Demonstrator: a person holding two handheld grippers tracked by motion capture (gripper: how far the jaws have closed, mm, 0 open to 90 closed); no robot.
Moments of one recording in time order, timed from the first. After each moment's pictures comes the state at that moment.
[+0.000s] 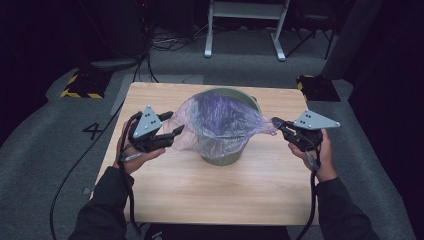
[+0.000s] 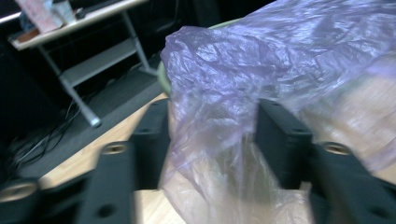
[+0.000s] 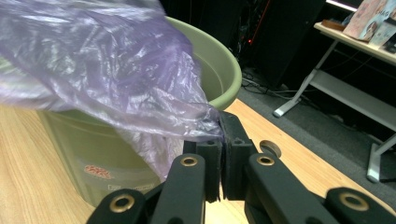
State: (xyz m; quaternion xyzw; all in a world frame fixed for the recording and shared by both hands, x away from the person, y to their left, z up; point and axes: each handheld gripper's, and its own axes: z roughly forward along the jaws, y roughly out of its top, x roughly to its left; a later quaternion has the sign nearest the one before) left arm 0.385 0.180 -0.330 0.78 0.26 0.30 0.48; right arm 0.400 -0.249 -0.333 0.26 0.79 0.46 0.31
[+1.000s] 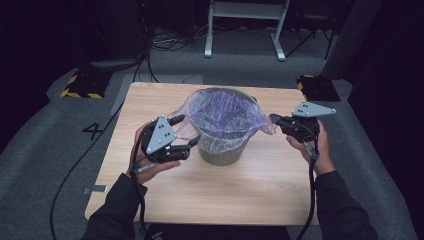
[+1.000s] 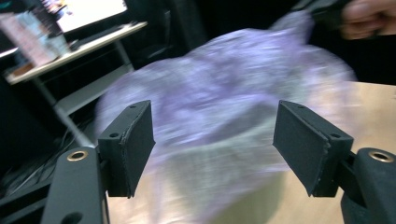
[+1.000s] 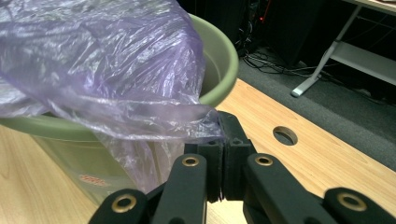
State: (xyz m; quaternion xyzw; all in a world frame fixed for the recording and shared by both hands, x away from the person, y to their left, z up) left arm 0.332 0.139 -0.324 0.77 0.19 0.30 0.52; right arm 0.423 -0.248 -0.331 0.29 0.80 0.46 0.26
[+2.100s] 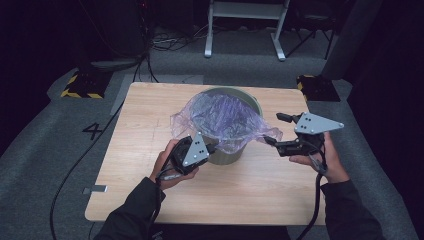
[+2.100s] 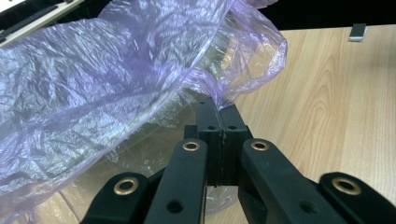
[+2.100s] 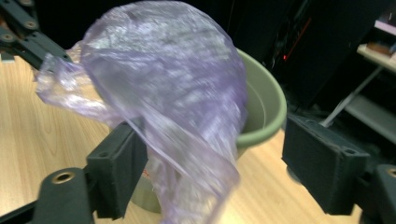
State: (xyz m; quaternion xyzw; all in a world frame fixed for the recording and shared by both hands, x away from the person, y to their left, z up) left arm 0.343 0.087 -0.361 0.84 0.13 0.26 0.46; right arm 0.378 -0.238 -0.312 0.16 0.81 0.48 0.29
